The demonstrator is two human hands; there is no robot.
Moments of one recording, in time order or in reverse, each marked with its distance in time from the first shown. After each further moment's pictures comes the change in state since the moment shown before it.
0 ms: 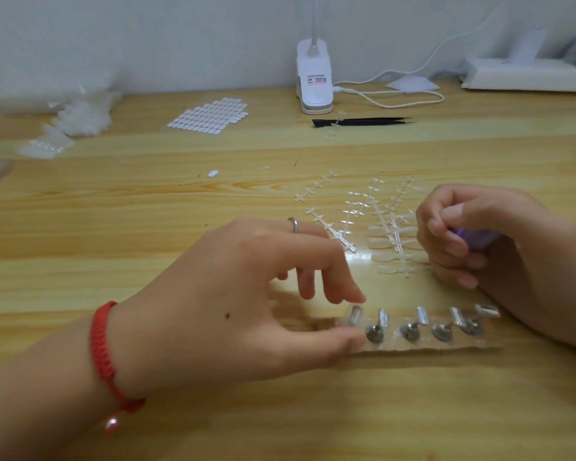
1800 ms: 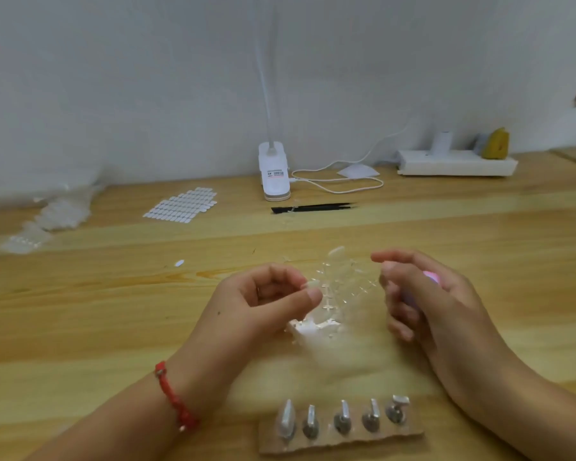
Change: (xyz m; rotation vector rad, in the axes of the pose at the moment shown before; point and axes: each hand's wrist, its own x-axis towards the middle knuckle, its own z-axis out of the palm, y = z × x) left_hand 0.061 0.001 0.021 -0.778 0.235 -0.257; right_hand -0.007 -0.015 0.008 0.078 0.504 -0.036
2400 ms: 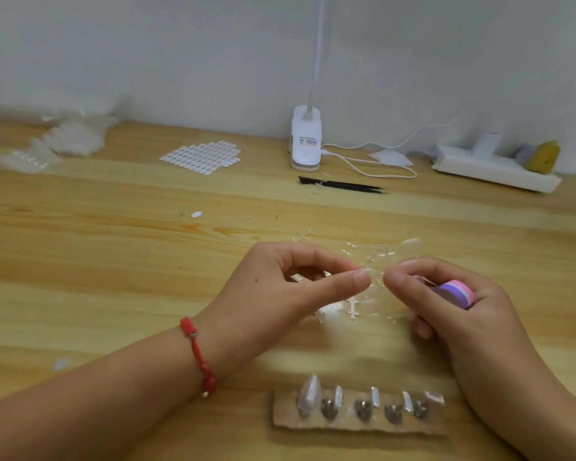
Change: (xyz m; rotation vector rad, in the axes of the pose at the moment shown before) left_hand -0.002 -0.002 0.001 0.098 -0.006 0.055; right_hand -0.008 -0.002 0.010 -0.383 -0.096 -0.146
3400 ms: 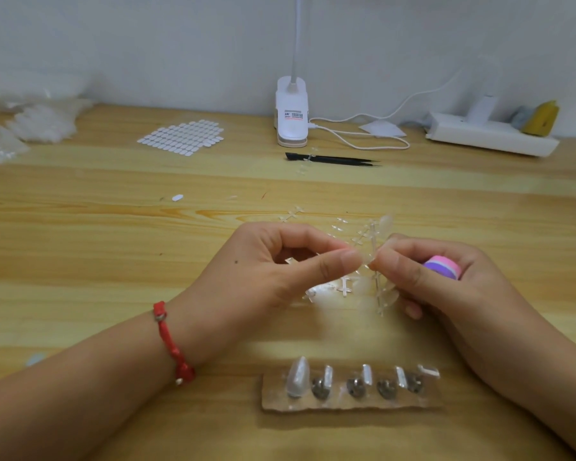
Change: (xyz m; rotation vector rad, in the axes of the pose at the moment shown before) left_hand 0.000 0.000 -0.001 0.030 -0.112 0.044; right_hand 0.004 0.006 -0.009 -0.014 -0.246 0.030
